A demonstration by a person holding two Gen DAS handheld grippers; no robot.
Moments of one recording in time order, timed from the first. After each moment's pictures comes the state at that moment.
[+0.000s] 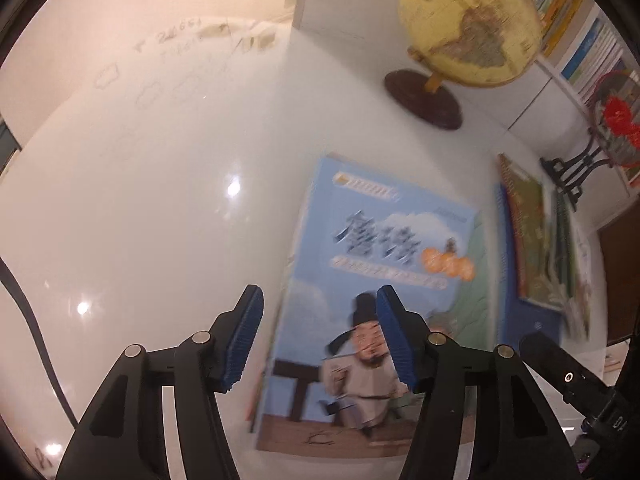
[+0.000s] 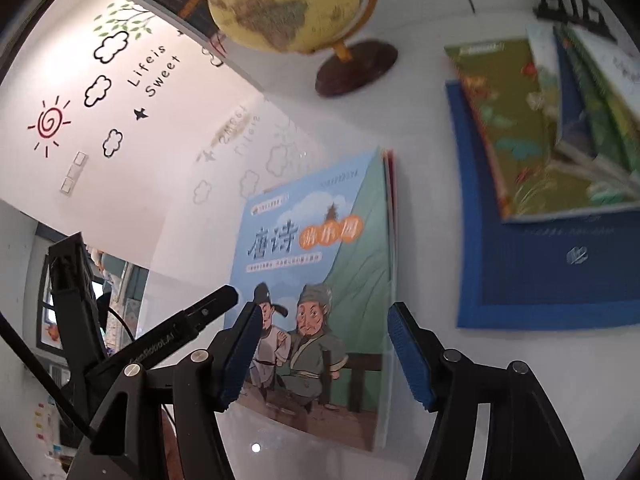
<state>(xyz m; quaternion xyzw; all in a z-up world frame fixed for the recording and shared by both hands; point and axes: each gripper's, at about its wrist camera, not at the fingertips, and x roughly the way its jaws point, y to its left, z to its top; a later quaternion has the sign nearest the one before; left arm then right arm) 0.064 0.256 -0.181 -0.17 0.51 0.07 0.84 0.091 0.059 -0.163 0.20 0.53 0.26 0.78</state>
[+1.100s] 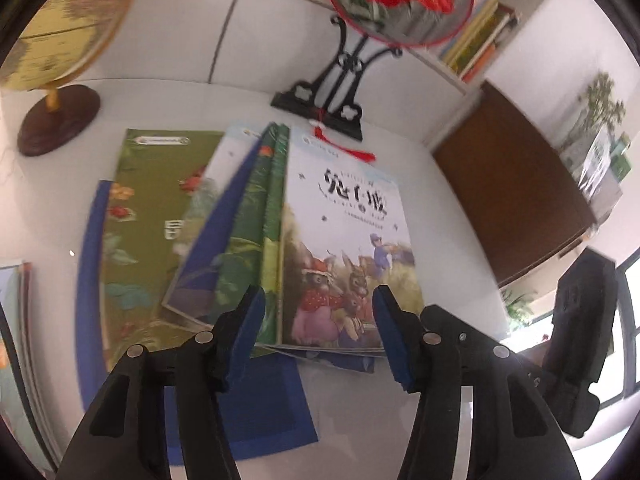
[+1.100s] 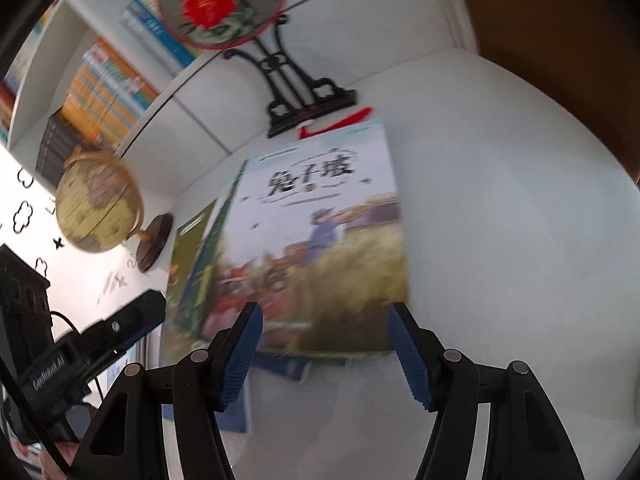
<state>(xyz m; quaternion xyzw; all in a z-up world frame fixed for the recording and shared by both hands) 0.148 -0.052 -0.172 -0.12 0.48 -0.23 0.84 0.112 -0.243 -0.183 0.26 0.45 0.04 0.85</state>
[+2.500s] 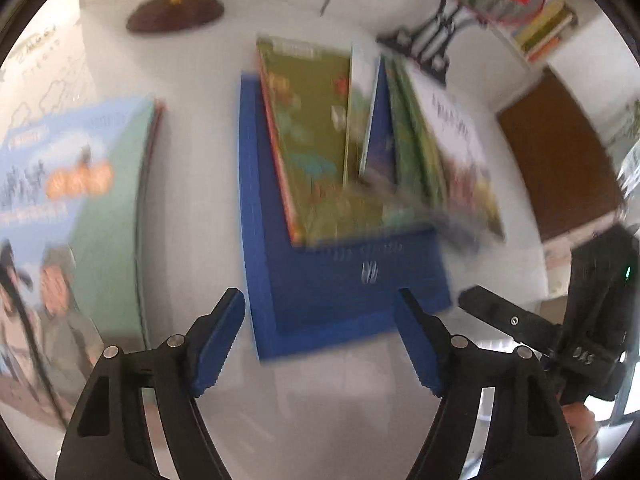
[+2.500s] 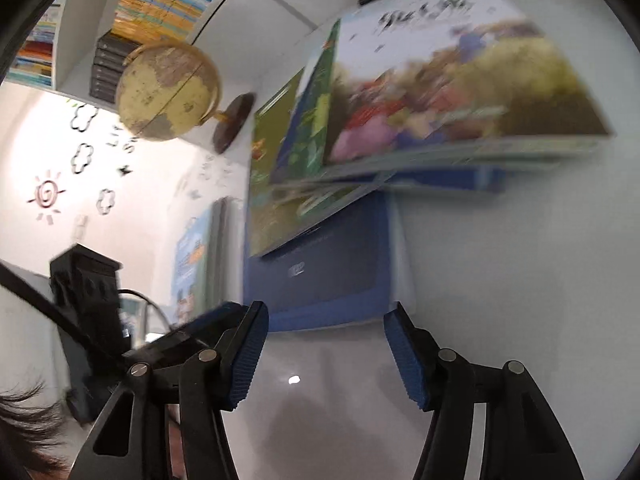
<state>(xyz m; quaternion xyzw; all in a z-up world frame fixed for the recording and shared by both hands) 0.088 0.052 -0.193 -0.15 0.56 -0.15 0.80 0.075 -0.166 -0.211 0.29 0.54 0.21 0.76</state>
